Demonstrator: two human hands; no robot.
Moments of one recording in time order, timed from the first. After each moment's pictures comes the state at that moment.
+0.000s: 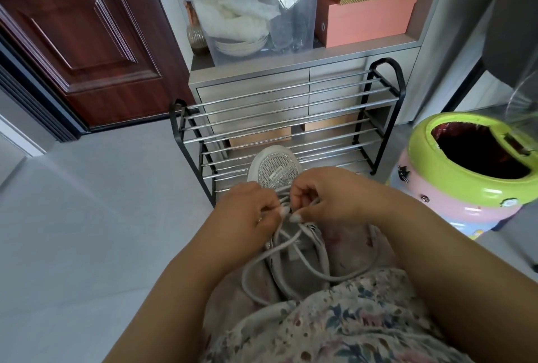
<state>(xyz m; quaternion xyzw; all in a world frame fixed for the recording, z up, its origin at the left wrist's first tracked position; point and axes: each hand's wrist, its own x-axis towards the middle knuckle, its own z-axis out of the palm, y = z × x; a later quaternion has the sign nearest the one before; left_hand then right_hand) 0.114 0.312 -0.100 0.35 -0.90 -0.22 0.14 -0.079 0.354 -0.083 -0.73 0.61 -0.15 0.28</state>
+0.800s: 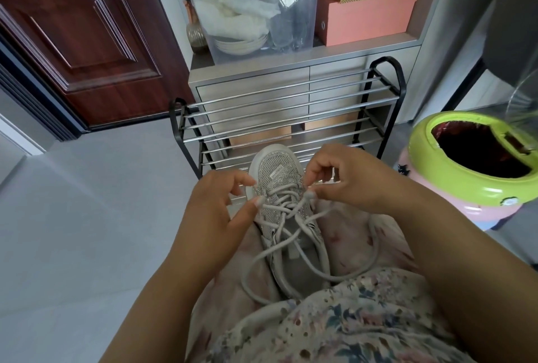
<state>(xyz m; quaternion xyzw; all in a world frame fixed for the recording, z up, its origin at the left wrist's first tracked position) 0.135 0.320 -0.095 0.43 -0.81 -0.25 0.30 -0.097 0.361 -0.073 -0.68 0.62 -0.29 0.27</state>
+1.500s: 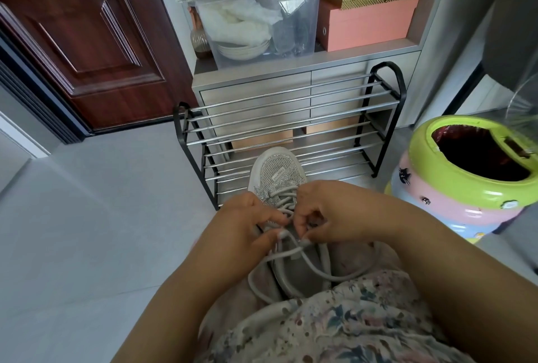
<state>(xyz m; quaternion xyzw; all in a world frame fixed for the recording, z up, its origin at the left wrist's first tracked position) 0.127 0.333 -0.096 0.38 -0.87 -0.26 0.16 -0.074 0.368 -0.081 -0.81 0.53 -0.10 0.24</state>
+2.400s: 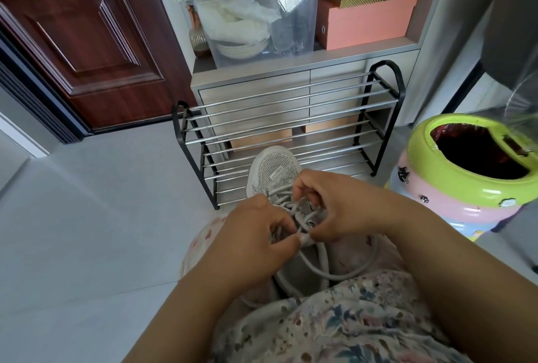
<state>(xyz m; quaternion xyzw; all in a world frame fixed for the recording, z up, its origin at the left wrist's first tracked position) 0.109 0.348 -0.090 0.40 -0.87 -0.26 0.12 -0.083 0.370 -0.085 -0.72 0.61 -0.16 0.29</state>
